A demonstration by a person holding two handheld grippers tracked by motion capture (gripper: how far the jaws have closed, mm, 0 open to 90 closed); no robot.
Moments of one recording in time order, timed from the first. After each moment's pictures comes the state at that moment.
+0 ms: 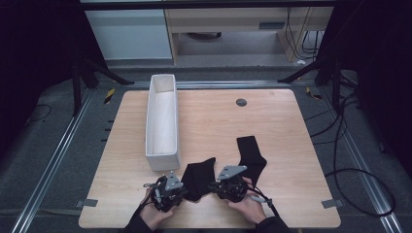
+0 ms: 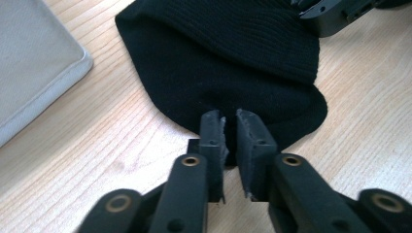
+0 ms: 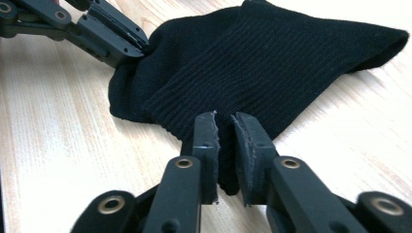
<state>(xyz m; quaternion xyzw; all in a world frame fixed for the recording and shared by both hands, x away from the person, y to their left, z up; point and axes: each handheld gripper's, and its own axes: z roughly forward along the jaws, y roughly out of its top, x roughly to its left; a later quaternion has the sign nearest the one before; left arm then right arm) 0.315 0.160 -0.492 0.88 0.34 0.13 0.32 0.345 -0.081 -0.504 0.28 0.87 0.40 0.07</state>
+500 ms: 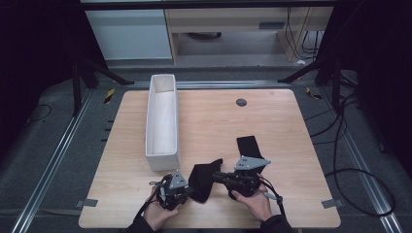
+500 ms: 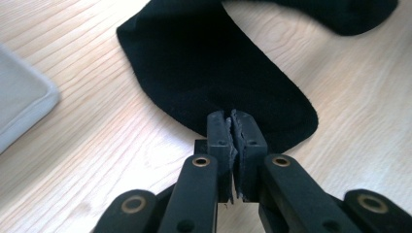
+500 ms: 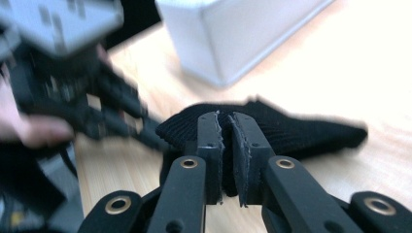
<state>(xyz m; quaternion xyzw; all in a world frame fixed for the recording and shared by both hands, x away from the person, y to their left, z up) 0.318 0.146 -0.490 0.87 0.32 0.10 0.35 0.343 -0.113 -0.463 0.32 0.78 0.53 0.04</state>
